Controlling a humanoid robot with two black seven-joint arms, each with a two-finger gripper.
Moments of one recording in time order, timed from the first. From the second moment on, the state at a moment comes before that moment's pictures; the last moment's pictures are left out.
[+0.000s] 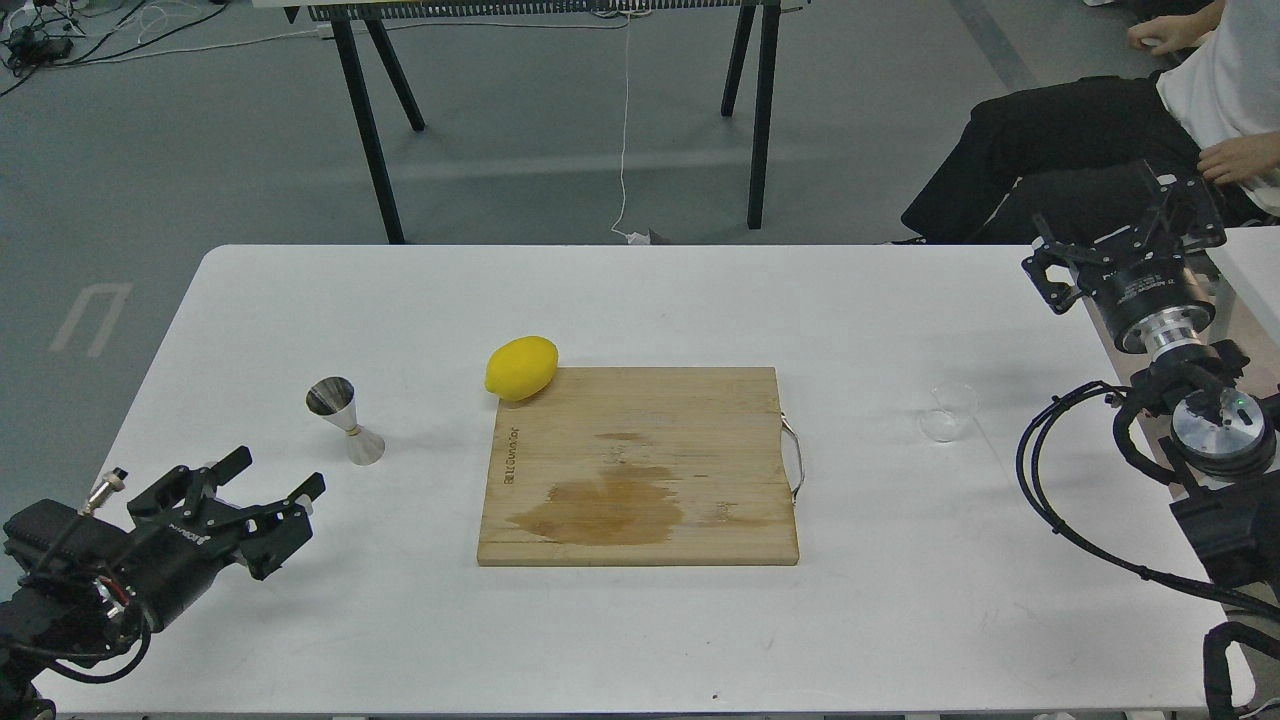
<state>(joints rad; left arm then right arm) -0.09 0.61 -0.88 -1.02 2.17 0.36 -0.33 0.46 -0.37 1.34 0.65 -0.02 0.48 0.08</state>
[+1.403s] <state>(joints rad) -0.42 0.28 -0.73 -0.51 2.18 0.43 -0.32 0.46 -0.38 1.34 0.64 -0.02 0.48 0.08</state>
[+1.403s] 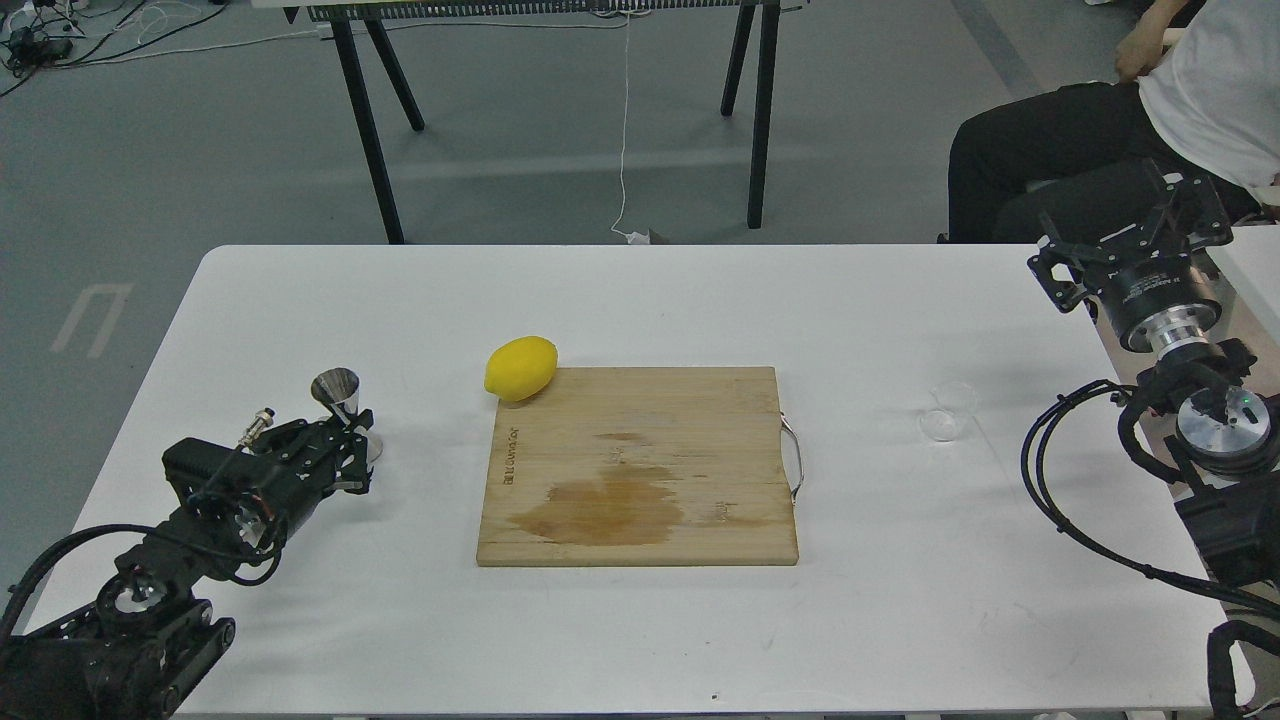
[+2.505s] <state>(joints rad) -0.64 0.05 -0.38 -0.87 2.18 0.26 -0.23 0.44 -0.42 1.34 0.64 -0.02 0.48 0.08</state>
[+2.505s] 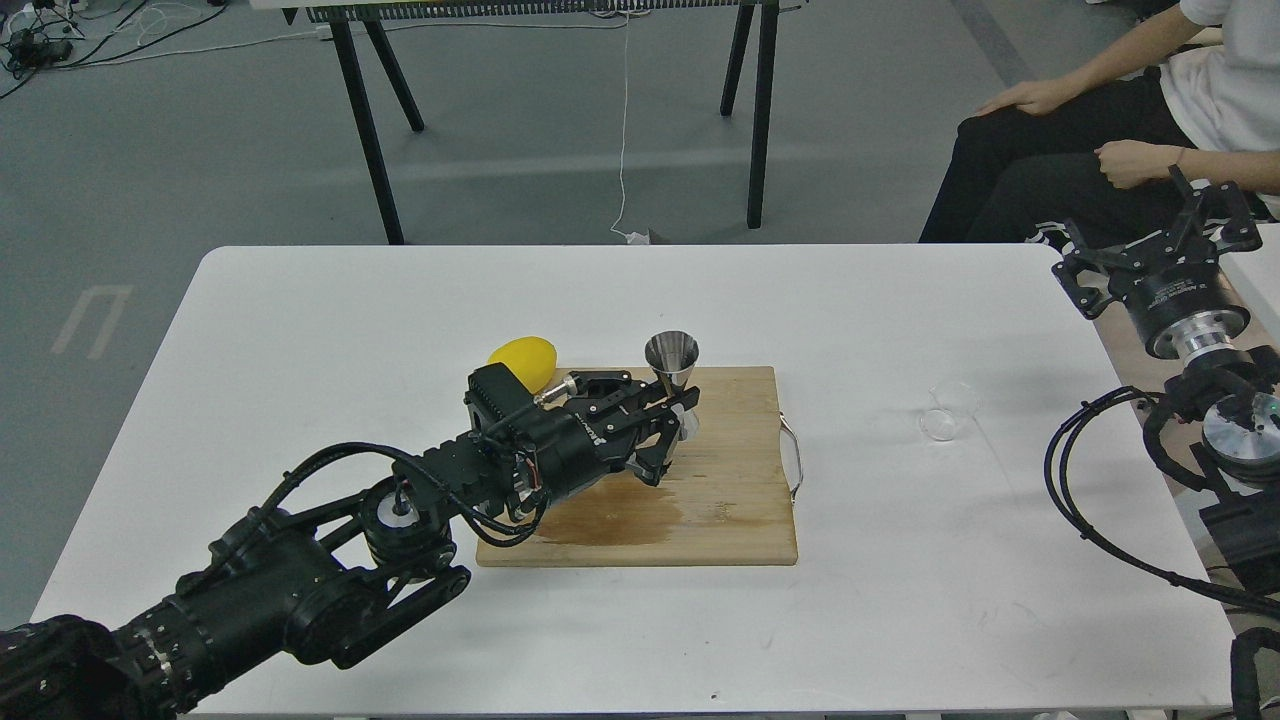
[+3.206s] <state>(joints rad) -0.70 -0.03 -0.29 -0.70 2.18 0.26 -0.20 0.44 -0.42 1.34 0.64 -0.02 0.48 0.08</state>
